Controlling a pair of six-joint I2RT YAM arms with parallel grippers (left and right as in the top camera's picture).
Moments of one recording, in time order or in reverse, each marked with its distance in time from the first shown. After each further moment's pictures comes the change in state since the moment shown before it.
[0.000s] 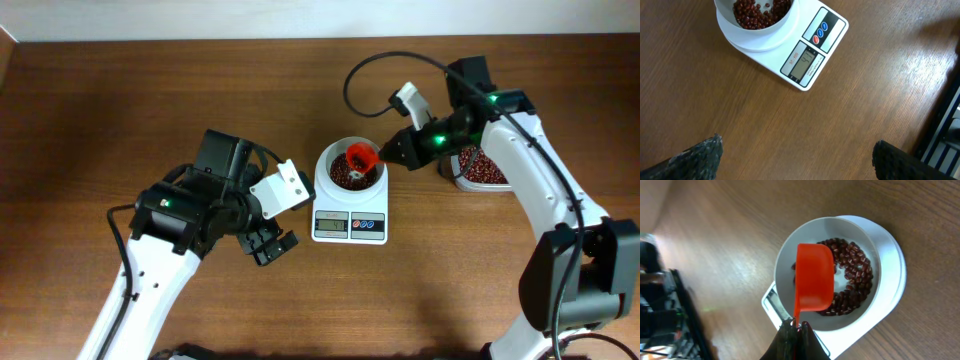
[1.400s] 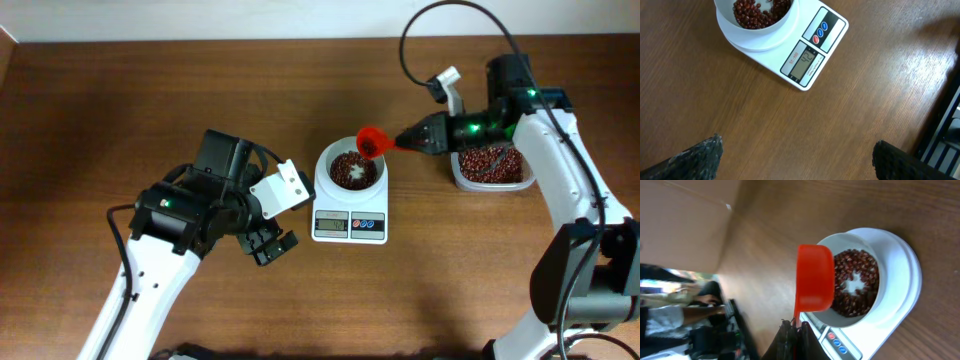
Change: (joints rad) left arm 0.000 0.000 0.001 -0.002 0.000 0.000; right arm -0.116 0.005 0.011 -0.013 -0.206 0.149
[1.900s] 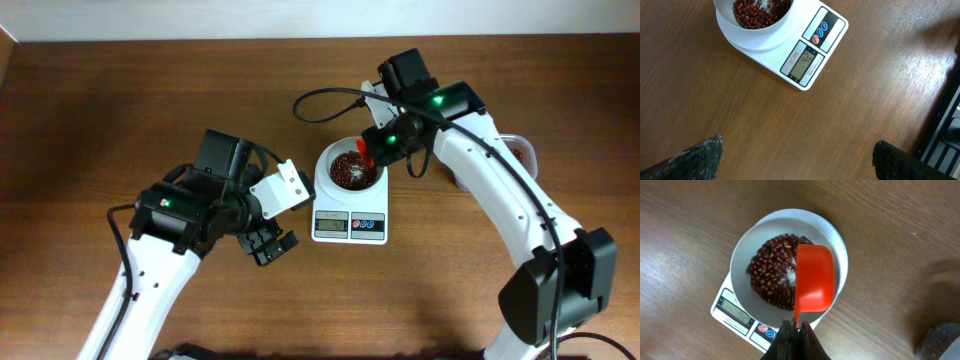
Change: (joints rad) left arm 0.000 0.000 0.000 0.000 0.000 0.000; right arm 0.377 0.000 0.173 -0.096 0.830 0.114
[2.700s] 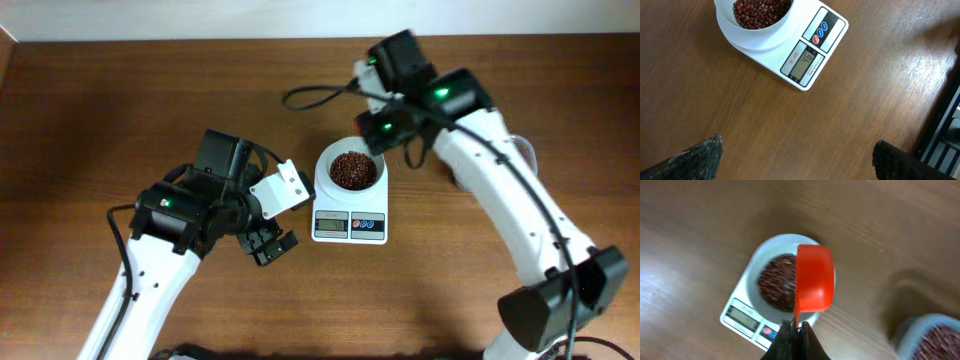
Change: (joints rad) left arm 0.000 0.000 0.000 0.000 0.000 0.000; right arm 0.021 -0.021 0.187 -0.131 0.093 0.051
